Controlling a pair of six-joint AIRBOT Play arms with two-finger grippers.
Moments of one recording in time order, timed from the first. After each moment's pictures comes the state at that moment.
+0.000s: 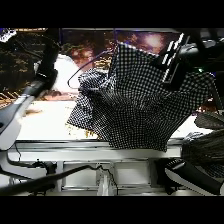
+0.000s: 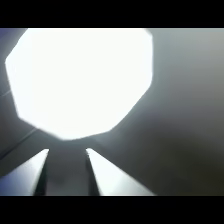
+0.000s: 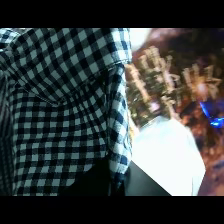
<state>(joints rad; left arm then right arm) -0.06 -1.59 1.21 -1.00 -1.01 0.01 0.35 -1.09 1.85 -1.28 1.53 0.74</state>
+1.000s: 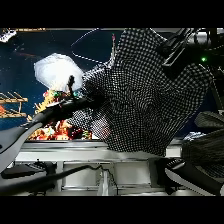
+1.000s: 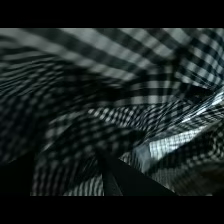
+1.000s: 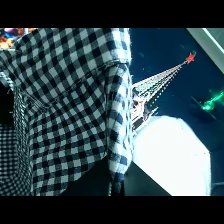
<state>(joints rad) -0.36 -1.44 0.68 -0.48 -0.91 0.10 0.35 -1.09 1.85 -1.36 1.43 0.99</state>
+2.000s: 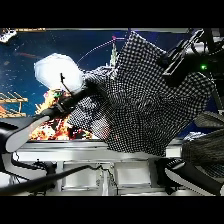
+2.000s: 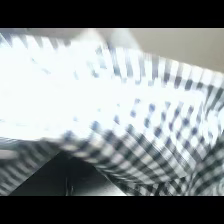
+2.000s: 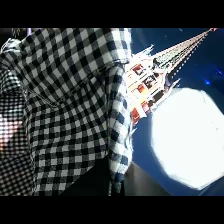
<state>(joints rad) -0.26 -1.65 0.76 -0.90 -1.15 0.25 0.35 -1.09 1.85 -1.37 1.55 1.02</state>
